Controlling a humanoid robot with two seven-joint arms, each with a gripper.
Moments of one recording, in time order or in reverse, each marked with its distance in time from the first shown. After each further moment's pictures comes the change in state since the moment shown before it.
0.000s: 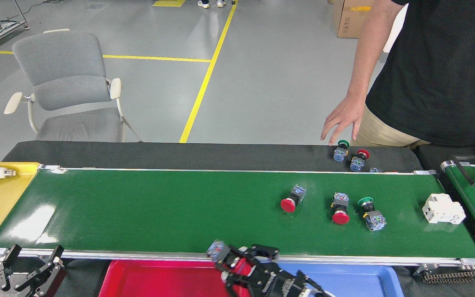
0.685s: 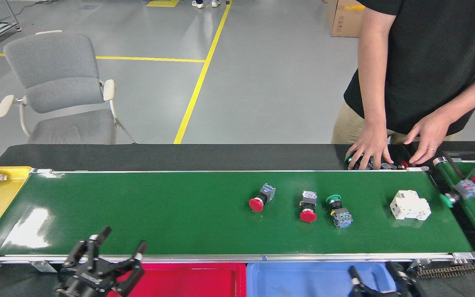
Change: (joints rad) left arm -0.055 -0.130 -0.439 -0.205 -0.183 0.027 -0.088; right arm 0.370 -0.019 -0.769 -0.231 -0.188 0.316 -0.007
